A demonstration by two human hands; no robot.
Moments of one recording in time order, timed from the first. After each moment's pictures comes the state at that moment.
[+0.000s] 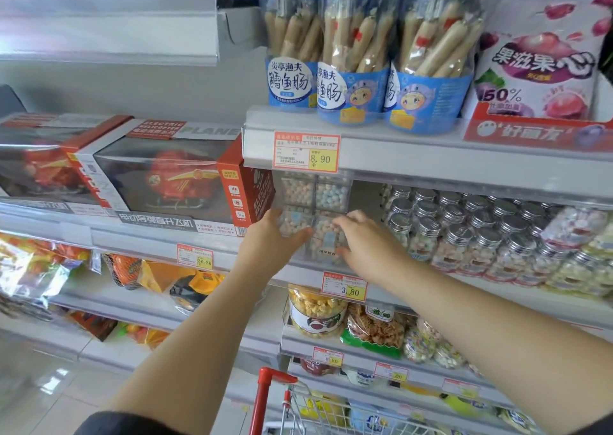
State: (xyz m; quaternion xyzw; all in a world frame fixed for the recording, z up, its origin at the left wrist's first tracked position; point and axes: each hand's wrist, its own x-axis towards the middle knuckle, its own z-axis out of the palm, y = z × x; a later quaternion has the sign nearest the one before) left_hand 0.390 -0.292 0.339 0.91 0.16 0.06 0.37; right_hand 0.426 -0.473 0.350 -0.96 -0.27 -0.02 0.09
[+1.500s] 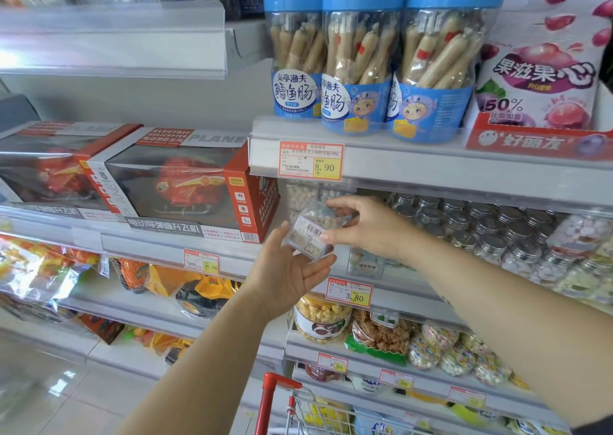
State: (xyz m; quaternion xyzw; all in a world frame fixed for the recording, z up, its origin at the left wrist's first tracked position) left_hand 0.360 -0.313 0.342 0.42 0.16 -0.11 0.89; right_hand 0.436 -0.474 0.397 -0.87 -0.25 0.13 0.41
